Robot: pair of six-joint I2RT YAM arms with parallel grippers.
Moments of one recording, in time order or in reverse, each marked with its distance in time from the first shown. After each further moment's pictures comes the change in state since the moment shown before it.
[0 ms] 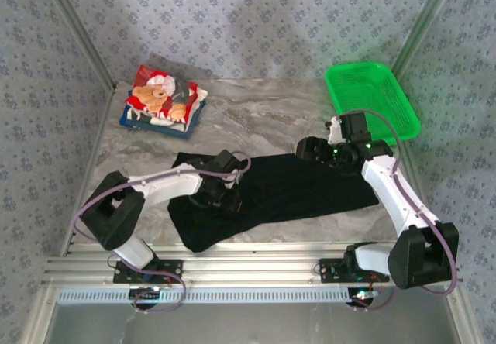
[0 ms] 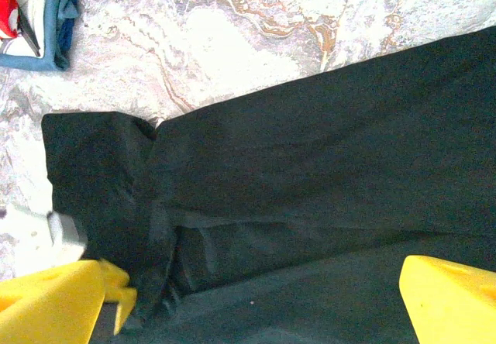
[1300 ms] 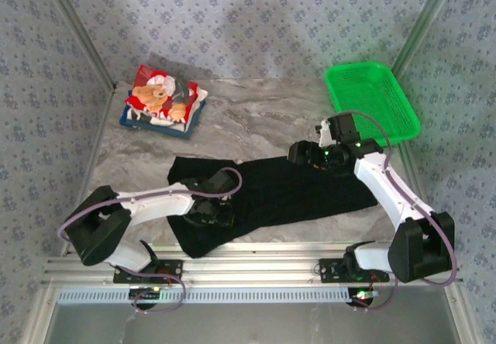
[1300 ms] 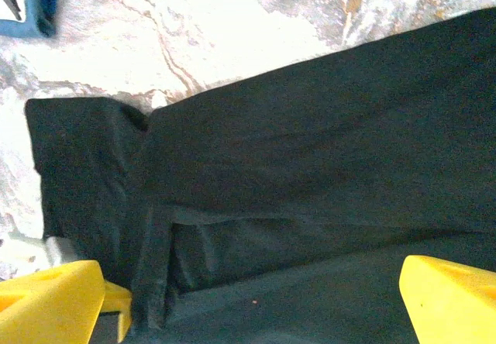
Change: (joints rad) left arm -0.087 -0.148 -0.192 0.080 -0.088 -0.237; right arm 0.079 0.054 0.000 -0.008 0.028 0.026
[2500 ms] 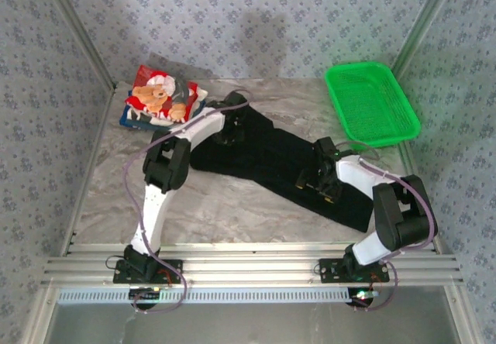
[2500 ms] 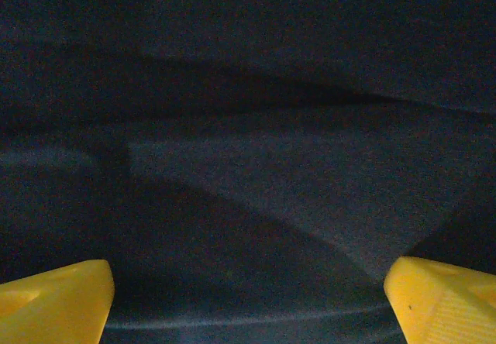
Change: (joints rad) left arm 0.370 0.933 1.268 -0.310 -0.217 0.170; right arm 0.059 0.220 -0.201 0.040 0.290 0.299
